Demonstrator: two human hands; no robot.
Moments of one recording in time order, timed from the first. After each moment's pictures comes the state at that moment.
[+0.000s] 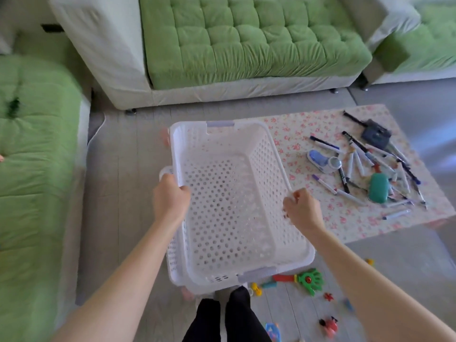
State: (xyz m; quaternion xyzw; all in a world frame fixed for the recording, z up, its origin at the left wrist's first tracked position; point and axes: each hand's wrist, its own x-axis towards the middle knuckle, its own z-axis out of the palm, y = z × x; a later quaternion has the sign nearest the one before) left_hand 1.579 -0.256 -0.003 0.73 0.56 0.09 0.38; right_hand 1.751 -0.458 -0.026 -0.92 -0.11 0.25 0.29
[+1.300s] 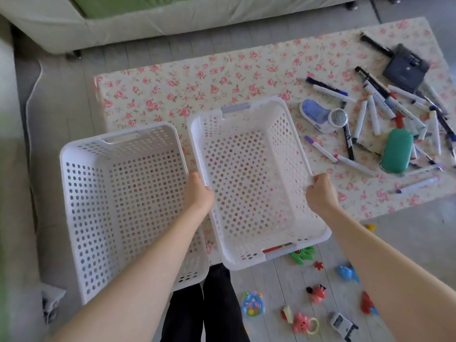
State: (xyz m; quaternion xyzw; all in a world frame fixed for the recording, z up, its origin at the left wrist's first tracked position) left_hand 1.757 -0.364 -0.195 0.68 0.57 -0.10 0.46; right_hand 1.921 -0.553 -0.201 -0.93 0.01 0.32 0.17
